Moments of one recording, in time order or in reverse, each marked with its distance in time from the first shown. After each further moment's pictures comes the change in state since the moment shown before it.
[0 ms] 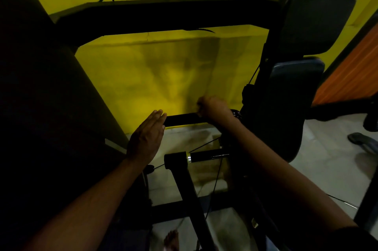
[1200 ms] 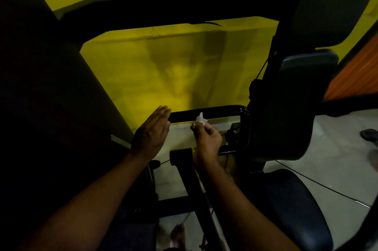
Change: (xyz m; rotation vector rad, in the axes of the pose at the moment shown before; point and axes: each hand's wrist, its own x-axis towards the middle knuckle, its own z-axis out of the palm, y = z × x) left_hand 0.002 -0.001 -0.004 -0.011 -0.030 -0.019; right_hand -0.064 -0.066 0.089 1.863 0.521 0.594
